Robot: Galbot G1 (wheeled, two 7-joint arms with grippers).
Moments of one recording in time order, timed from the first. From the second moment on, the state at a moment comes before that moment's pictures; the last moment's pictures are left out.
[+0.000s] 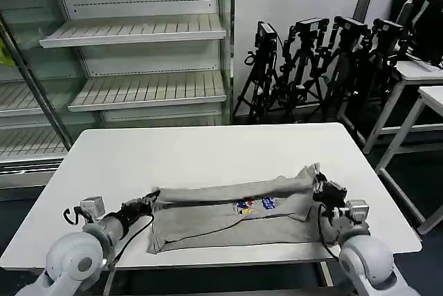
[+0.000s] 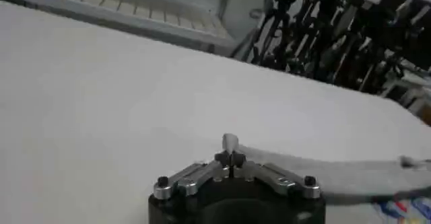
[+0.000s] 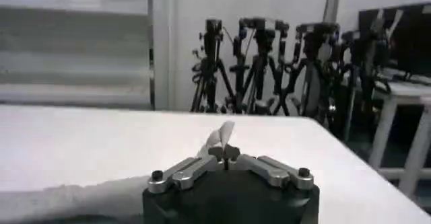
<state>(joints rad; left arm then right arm) 1.22 -0.85 -0.40 -2.07 -1.16 0.58 -0.37 -1.26 1.05 0.45 1.98 0.47 -0.38 0.22</state>
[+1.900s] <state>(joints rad) 1.43 -1.23 -0.46 -2.13 -0.94 0.49 -0.40 -1.59 1.16 0.63 2.26 0.41 -0.33 0.28</state>
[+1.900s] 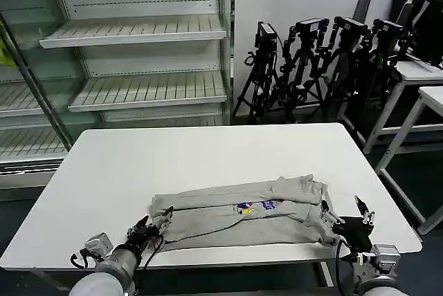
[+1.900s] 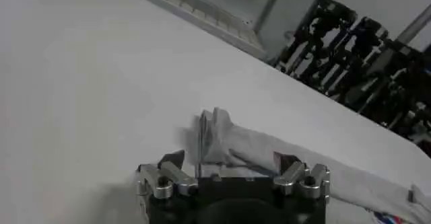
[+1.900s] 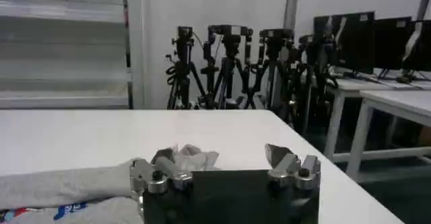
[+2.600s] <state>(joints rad) 1.44 -1.30 -0.40 -2.10 -0.84 0.42 -0.39 -1.64 1.21 0.63 2.30 0.38 -0.31 0.30</state>
